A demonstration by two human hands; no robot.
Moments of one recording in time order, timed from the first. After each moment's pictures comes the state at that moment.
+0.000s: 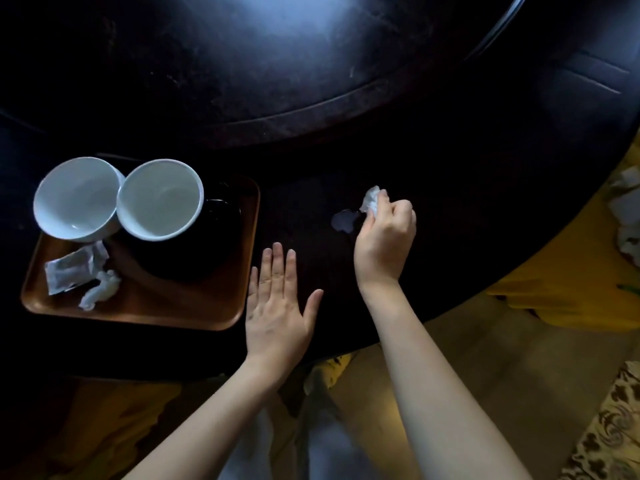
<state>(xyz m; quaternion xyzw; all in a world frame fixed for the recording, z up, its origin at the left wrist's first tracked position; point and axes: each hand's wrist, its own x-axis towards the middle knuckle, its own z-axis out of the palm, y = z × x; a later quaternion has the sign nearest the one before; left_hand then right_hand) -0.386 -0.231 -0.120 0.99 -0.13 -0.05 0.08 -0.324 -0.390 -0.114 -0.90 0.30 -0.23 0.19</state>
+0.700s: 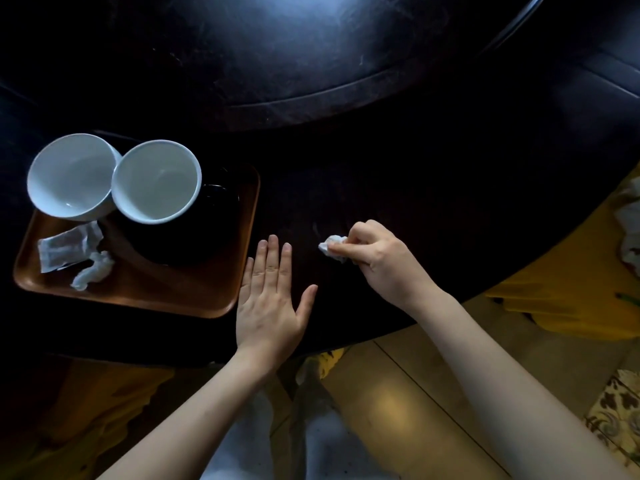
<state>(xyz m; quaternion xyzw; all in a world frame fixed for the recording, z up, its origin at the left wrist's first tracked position) -0.389 -0.231 -0.117 0.99 -0.12 -0.05 0.06 -0.364 -0.429 -0.090 -0.93 -0.16 -0.02 0.33</state>
